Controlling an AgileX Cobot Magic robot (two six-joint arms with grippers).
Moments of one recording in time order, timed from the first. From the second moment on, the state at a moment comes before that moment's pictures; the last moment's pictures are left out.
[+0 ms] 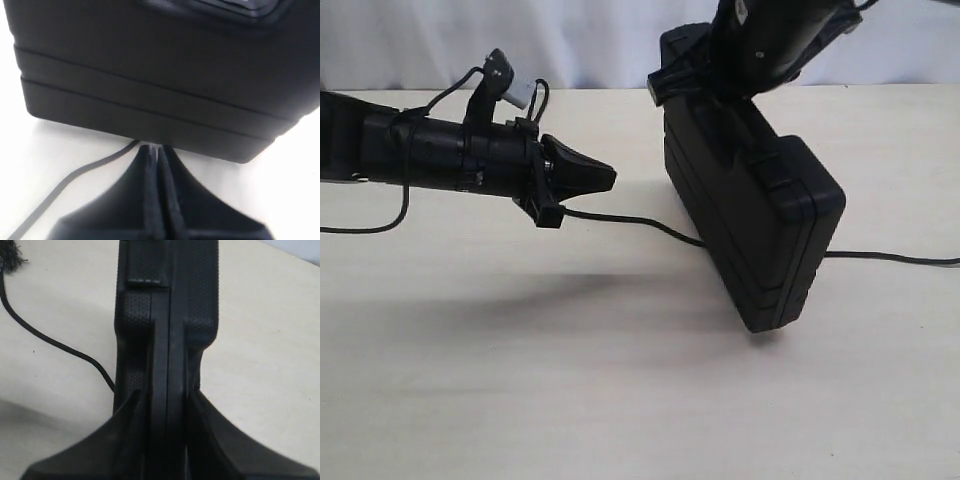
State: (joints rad) left arm -0.12 1.87 -0.96 -1.70 0.92 2.11; right arm 0.61 1.69 -1.53 -0.47 1.00 0.47
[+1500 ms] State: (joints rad) left arm -0.21 1.89 -0.98 -1.73 0.88 2.11; right arm 0.72 1.67 -1.59 -0.35 1.12 0.27
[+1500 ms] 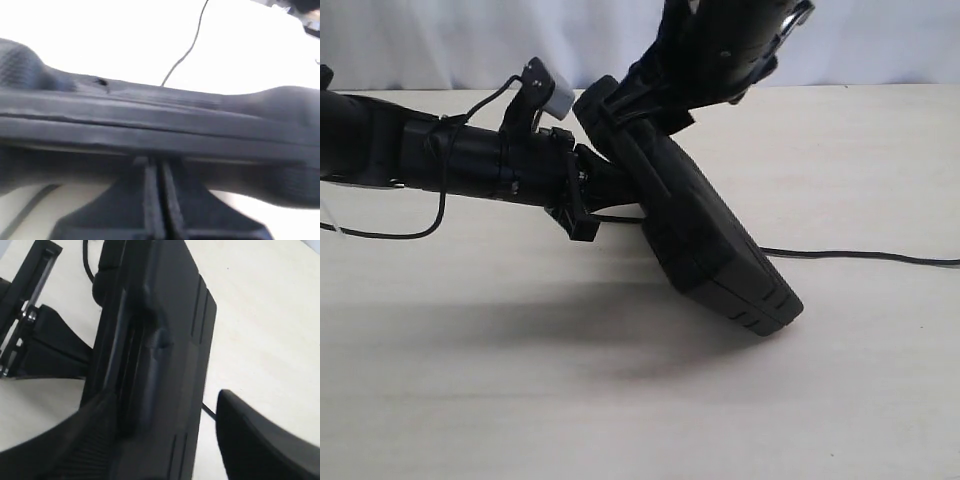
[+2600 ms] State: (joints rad) left arm -0.21 1.89 -0.98 -1.73 0.87 2.11; right arm 0.72 0.89 -0.47 -0.57 0.30 0.24
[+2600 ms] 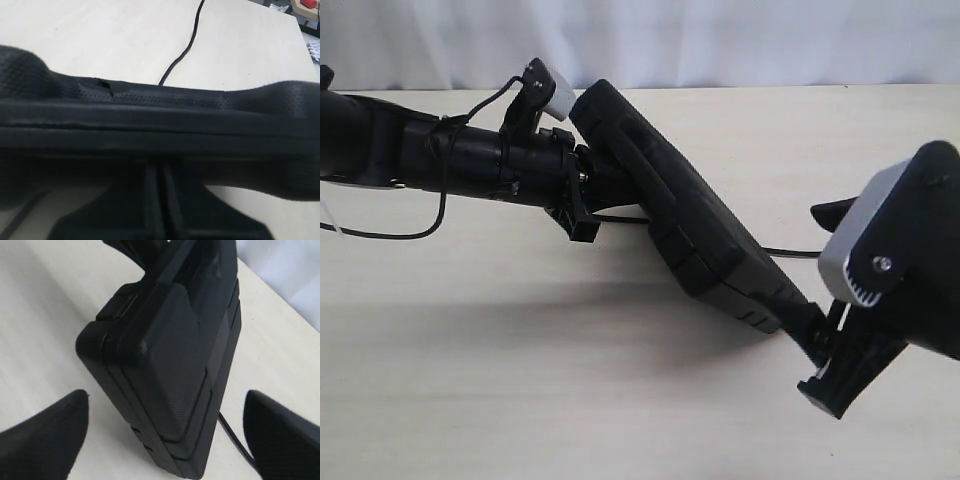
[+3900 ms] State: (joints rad) left arm -0.21 1.89 -0.98 -1.73 0.86 2.11; right arm 0.85 1.04 -0.59 -0.99 0.74 0.67
